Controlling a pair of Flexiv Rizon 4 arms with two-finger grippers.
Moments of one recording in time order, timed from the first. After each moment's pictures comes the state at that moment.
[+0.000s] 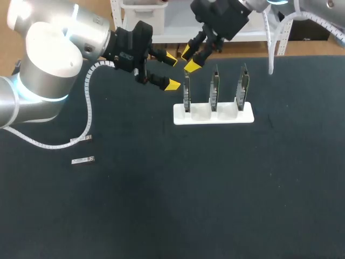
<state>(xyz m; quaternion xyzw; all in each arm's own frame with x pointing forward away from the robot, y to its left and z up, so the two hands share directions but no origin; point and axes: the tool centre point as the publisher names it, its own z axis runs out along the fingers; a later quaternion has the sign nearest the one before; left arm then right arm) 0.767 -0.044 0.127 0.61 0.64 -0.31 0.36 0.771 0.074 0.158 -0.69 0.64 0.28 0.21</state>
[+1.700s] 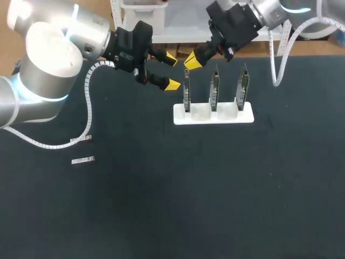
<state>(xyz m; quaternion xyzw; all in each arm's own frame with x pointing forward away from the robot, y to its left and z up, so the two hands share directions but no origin) 0.767 -0.044 0.127 0.61 0.64 -0.31 0.36 0.761 0.074 0.157 -0.67 0.60 0.35 0.28</state>
